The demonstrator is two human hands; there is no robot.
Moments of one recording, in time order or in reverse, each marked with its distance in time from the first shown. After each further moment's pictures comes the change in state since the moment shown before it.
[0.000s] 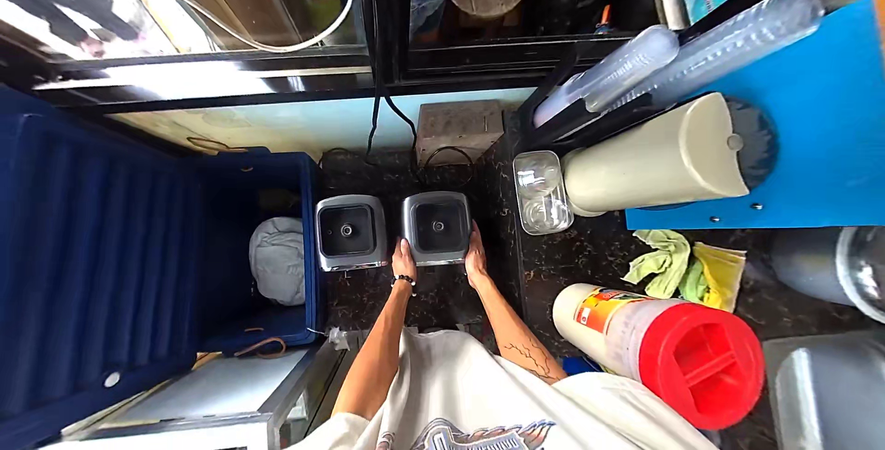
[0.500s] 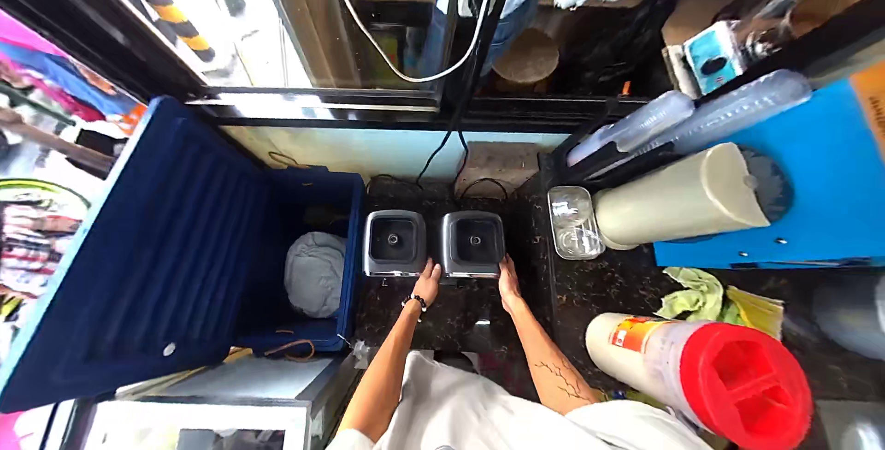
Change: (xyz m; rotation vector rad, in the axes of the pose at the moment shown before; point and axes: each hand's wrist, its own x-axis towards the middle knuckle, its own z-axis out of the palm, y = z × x) left_hand -0.033 0.001 -0.075 0.032 -0.383 0.117; right_hand -0.020 -0.007 -0.001 -0.068 -0.010 0.044
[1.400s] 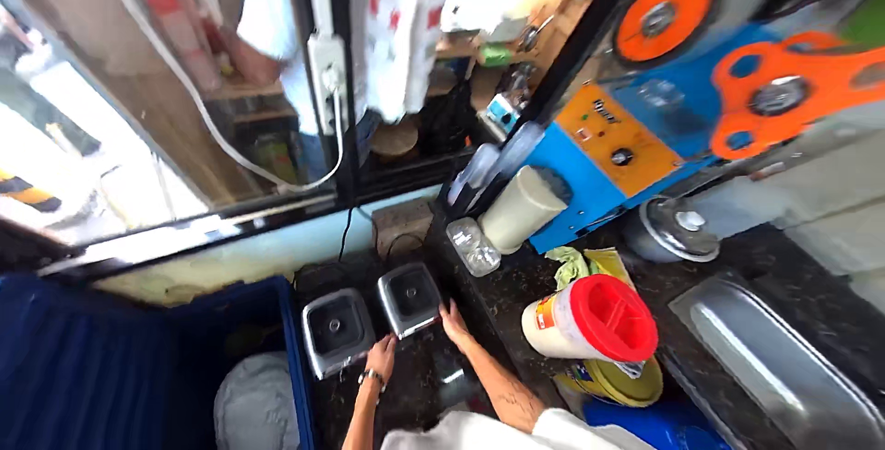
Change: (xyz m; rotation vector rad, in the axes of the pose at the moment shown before) left_hand -0.020 0.012 -0.013 0.293 -0.111 0.133; right_hand -0.044 -0.019 -0.006 -0.157 0.166 0.095
